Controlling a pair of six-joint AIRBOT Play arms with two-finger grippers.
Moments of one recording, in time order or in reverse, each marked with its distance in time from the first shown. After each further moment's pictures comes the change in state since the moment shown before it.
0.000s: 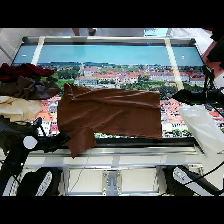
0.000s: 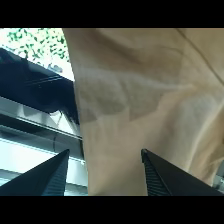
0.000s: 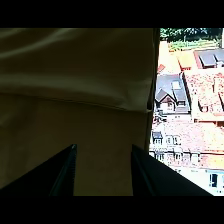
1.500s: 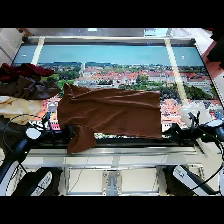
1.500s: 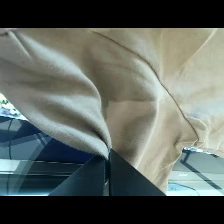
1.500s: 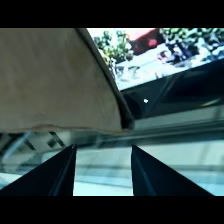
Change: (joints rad) left arm -0.002 -0.222 0.045 -0.304 0.114 0.307; right arm -0.235 0.049 -0.565 0.029 0.114 0.157
